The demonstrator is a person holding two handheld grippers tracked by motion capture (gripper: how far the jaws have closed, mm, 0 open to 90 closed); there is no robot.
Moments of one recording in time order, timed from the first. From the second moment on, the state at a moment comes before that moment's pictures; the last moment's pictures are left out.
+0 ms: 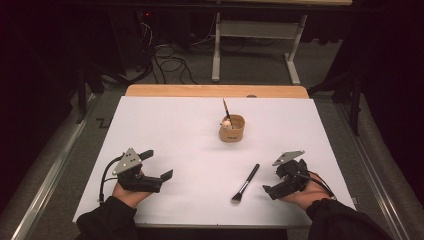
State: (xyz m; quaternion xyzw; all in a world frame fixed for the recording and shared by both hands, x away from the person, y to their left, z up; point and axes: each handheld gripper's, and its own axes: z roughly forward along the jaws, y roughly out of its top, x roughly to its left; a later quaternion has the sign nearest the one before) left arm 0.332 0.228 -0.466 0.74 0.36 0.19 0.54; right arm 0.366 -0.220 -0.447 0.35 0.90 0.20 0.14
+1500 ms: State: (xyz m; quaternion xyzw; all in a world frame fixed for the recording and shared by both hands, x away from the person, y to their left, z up) left arm 0.332 0.233 -0.466 0.73 0.37 0.18 0.55; right arm 0.409 -0.141 -0.443 0.12 0.99 0.08 0.05
